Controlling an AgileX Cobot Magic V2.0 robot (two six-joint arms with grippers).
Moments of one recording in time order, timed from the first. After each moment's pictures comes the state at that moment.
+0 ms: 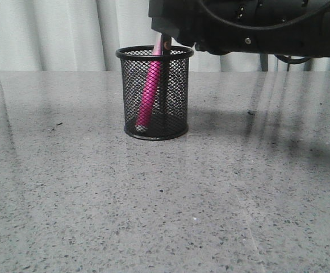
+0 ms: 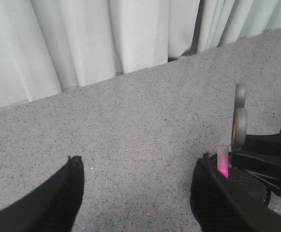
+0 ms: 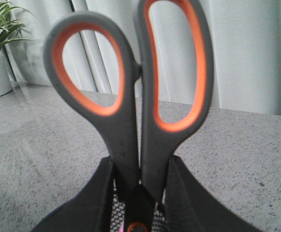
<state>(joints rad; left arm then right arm) -0.14 1.21 -1.44 -0.50 0.88 0.48 0.50 1.62 -0.73 -0.15 -0.86 0.25</state>
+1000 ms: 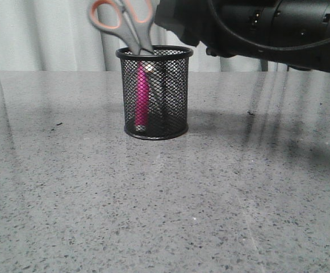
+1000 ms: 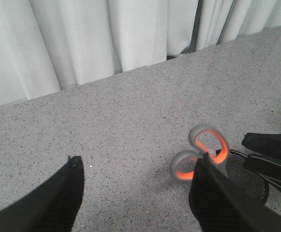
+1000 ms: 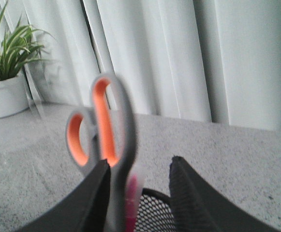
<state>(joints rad) -0.14 1.21 -1.44 -0.51 0.89 0.49 0.50 1.62 -0.65 -0.17 -1.05 0.25</state>
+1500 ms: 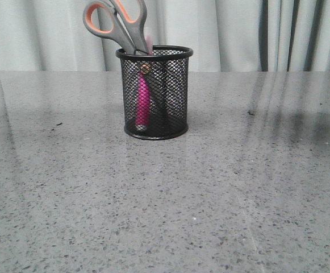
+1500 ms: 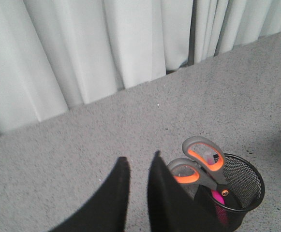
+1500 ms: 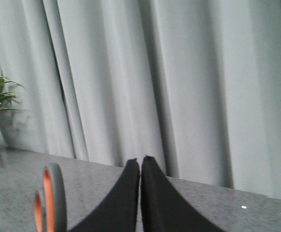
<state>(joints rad) -0.14 1.13 -1.44 -0.51 0.89 0.55 0.38 1.35 -0.60 -0.14 -0.92 0.20</state>
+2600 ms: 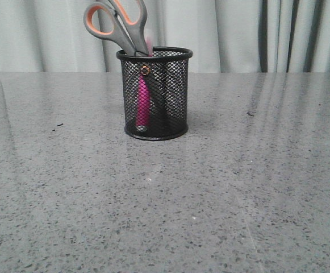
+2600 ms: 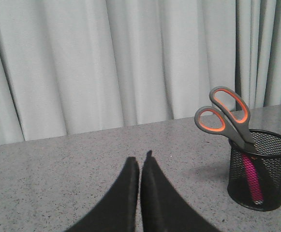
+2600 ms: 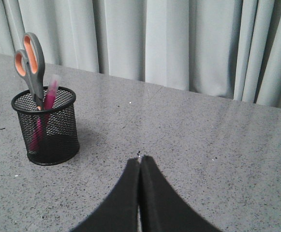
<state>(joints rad) -0.14 0.14 -0.38 -0.57 0.33 0.59 0.36 0.17 -0.33 -0.13 0.30 0.07</state>
